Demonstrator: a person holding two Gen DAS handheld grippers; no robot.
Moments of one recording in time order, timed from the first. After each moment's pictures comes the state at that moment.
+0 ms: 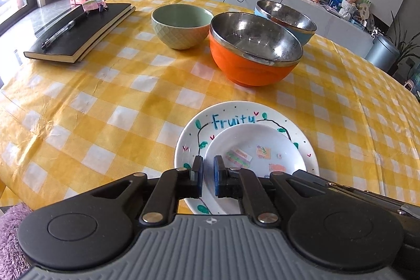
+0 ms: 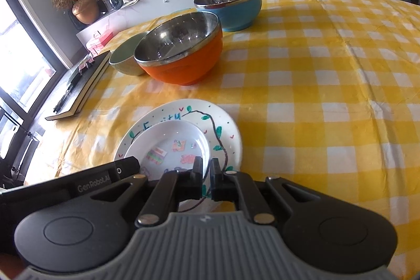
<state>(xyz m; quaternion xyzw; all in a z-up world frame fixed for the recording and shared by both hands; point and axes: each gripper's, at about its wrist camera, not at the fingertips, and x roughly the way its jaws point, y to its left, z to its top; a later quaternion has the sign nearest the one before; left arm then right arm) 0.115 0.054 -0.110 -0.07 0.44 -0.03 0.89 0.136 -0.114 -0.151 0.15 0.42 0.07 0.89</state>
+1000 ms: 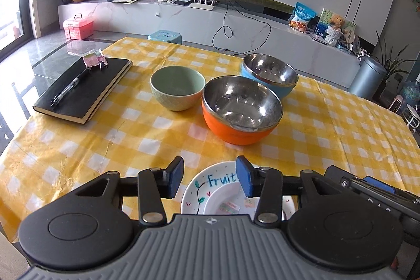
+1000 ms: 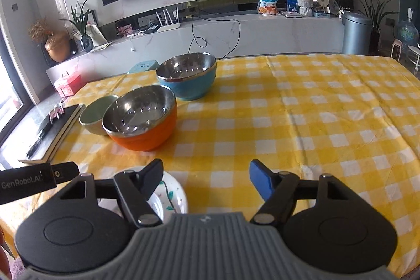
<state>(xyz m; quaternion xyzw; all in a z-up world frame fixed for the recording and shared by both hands) 0.126 0.067 -0.044 -0.06 0.38 -0.05 0.92 0.126 -0.142 -0.099 0.11 0.32 -0.03 0.94</state>
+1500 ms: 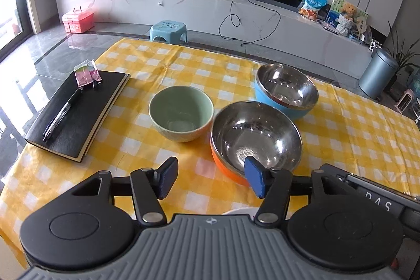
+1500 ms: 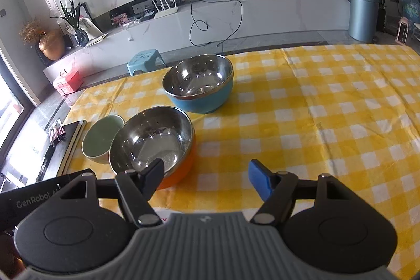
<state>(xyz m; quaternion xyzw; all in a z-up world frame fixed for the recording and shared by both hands) 0.211 0.068 -0.030 -0.05 0.42 -0.03 0.91 0.216 -0.132 -0.077 0.15 0.38 -0.03 0.91</state>
